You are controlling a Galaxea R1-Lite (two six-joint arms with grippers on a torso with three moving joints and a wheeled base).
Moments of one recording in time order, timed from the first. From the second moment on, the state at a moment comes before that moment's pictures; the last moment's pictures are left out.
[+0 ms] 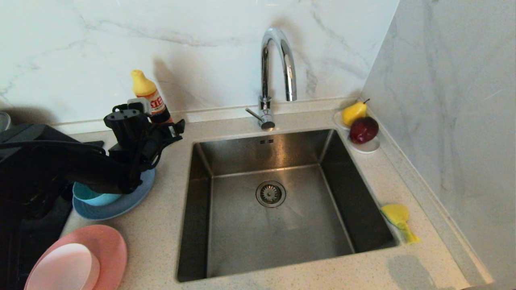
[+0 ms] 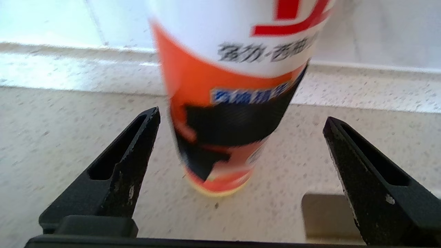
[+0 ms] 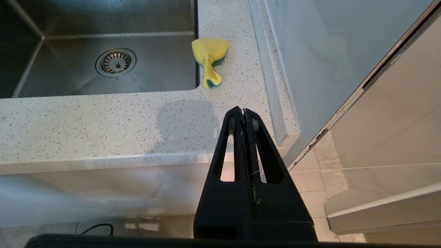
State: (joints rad) left arm -0.05 2.22 -1.30 -1.01 0.17 -0.07; right arm 0.00 0.00 0.00 0.00 0.00 0.01
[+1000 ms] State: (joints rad) left arm -0.06 2.37 -1.54 -0.99 0.17 -0.07; right arm 0.00 0.00 0.00 0.00 0.00 0.01
